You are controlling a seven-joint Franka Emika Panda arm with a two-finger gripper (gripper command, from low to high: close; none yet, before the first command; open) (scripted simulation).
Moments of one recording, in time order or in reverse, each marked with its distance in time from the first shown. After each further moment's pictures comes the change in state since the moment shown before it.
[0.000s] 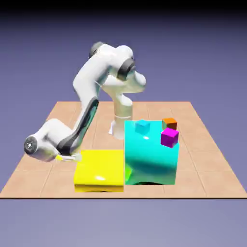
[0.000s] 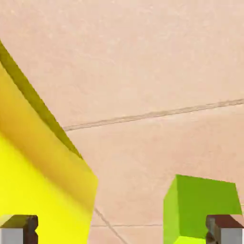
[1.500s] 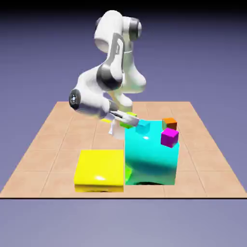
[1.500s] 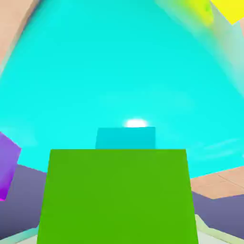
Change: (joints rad) arm -0.183 -0.836 0.675 -0.312 0.375 -0.279 1.132
